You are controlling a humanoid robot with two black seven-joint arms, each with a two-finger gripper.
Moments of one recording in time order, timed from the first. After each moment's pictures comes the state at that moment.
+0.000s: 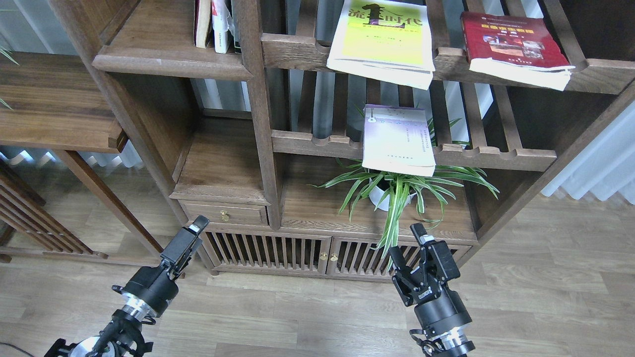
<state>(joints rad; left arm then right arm) 0.09 0.00 -1.40 -1.14 0.14 -0.49 0.27 -0.34 0.02 1.23 1.34 0.37 0.58 -0.17</state>
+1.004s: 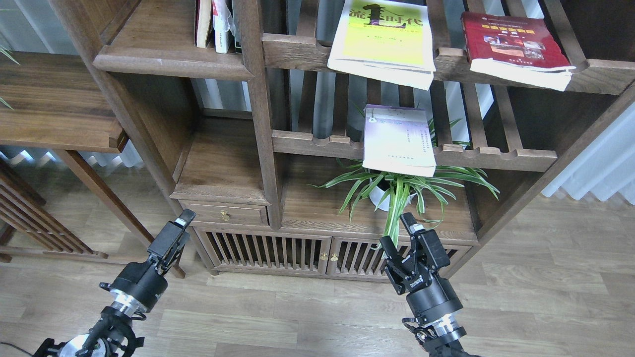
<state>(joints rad) 0.10 0.00 -1.46 -1.14 0.14 -0.49 0.27 -0.28 0.01 1.20 1.32 0.36 0.58 -0.17</state>
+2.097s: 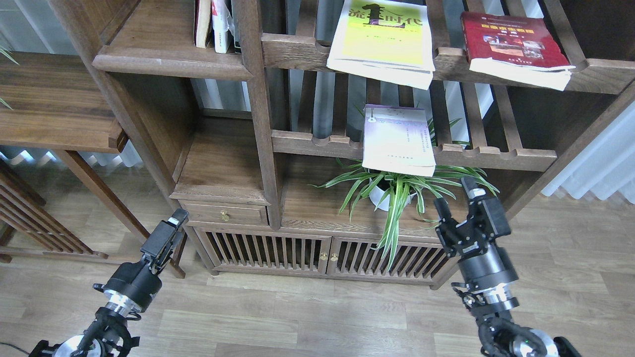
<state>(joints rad) 0.10 0.00 -1.48 -1.14 0.14 -0.49 0.27 -0.22 -0.17 1.36 1.46 0.46 0.58 -0.14</state>
